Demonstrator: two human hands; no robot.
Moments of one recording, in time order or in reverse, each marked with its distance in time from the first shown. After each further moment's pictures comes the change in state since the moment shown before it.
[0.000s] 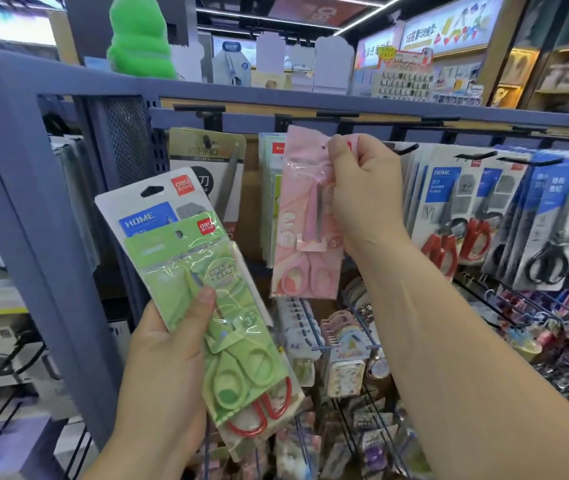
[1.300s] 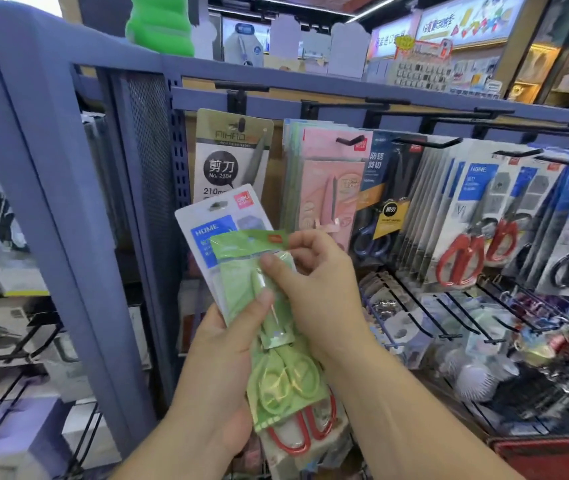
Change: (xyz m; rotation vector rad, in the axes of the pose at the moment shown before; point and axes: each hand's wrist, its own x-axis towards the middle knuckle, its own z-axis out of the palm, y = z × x) left_hand 0.001 -0.008 0.009 -0.104 -0.063 -0.294; right_hand -0.112 0.033 0.041 0.213 -0.250 0.298
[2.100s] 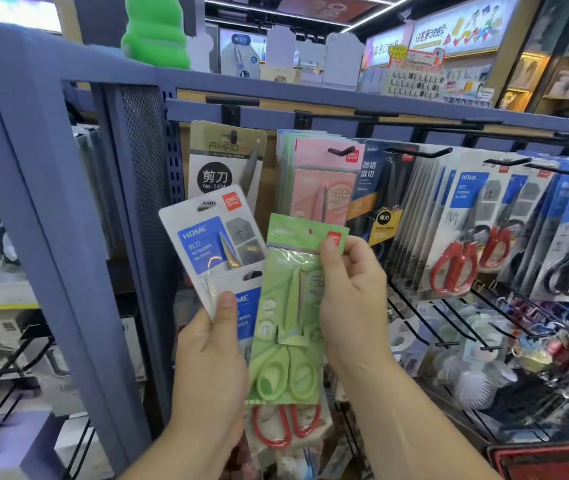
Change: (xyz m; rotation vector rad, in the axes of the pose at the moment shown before) left_hand 0.018 -0.011 -0.008 0.280 0.176 0.259; right_hand -0.001 0.000 -0.023 0.095 0.188 -0.056
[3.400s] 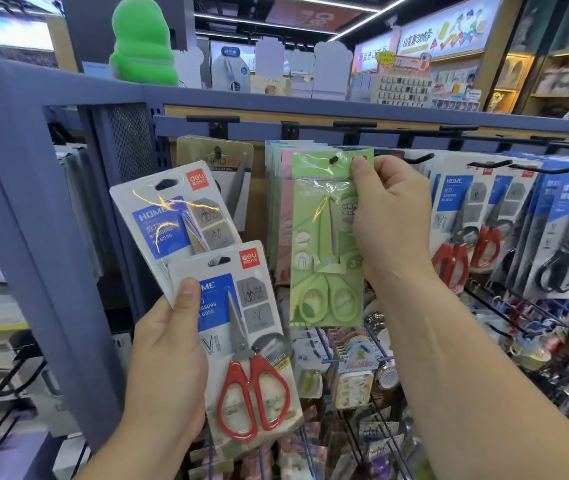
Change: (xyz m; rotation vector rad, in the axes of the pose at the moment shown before) left_hand 0.016 0.025 -0.014 -0.055 -0.058 0.122; right_hand 0.083 -0.062 -0.014 -0.222 0.125 -0.260
